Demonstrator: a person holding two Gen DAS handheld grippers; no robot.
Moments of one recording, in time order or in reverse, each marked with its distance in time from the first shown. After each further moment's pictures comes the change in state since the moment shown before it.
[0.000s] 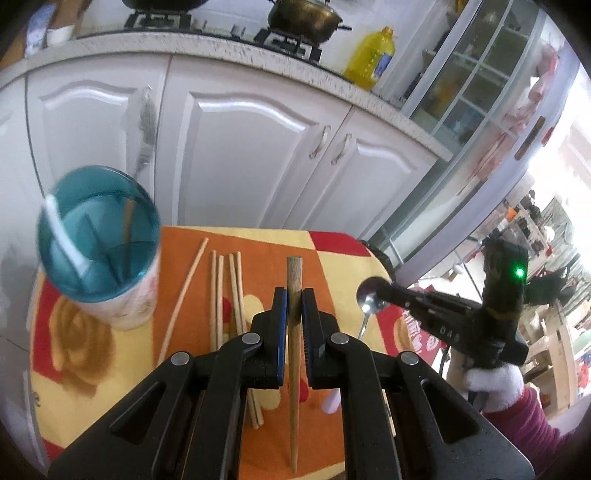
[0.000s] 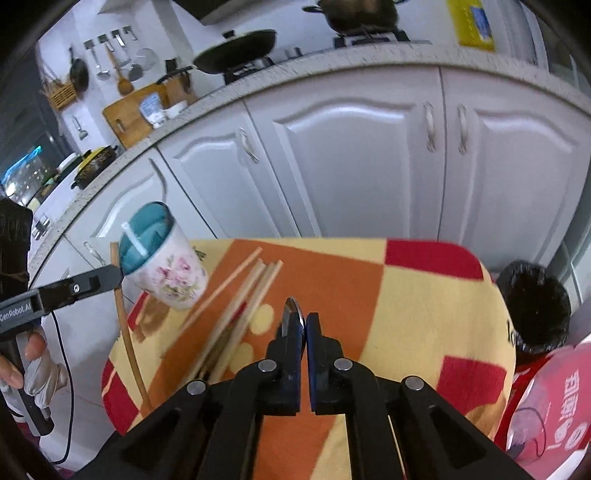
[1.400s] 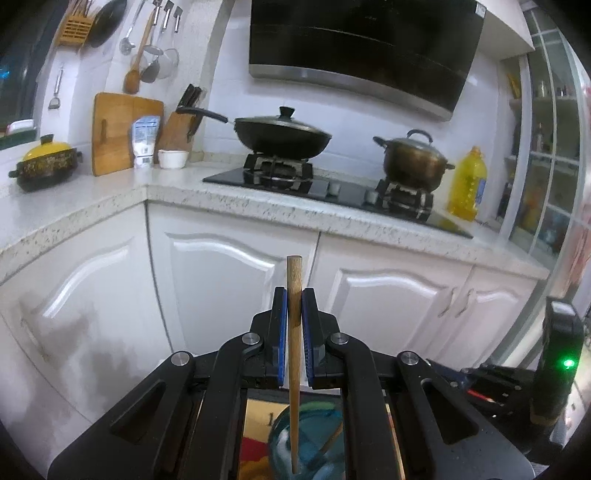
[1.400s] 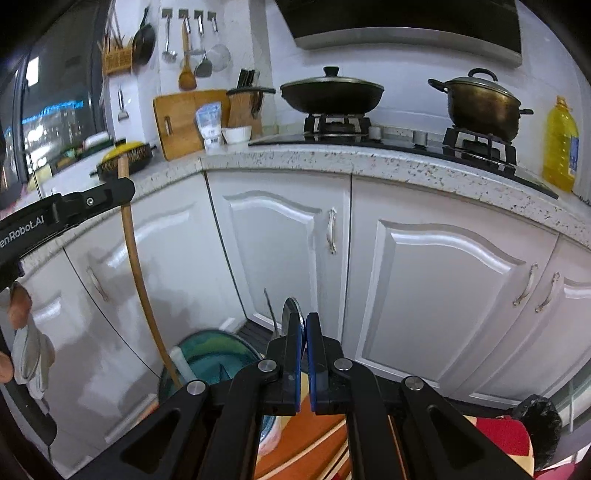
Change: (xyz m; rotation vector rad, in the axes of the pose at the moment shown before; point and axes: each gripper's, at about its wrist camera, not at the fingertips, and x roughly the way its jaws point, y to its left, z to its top) left arm -0.088 0.117 0.108 -0.005 -0.509 0.425; right arm 0.100 0.183 0.129 -0.281 -0.158 -0.045
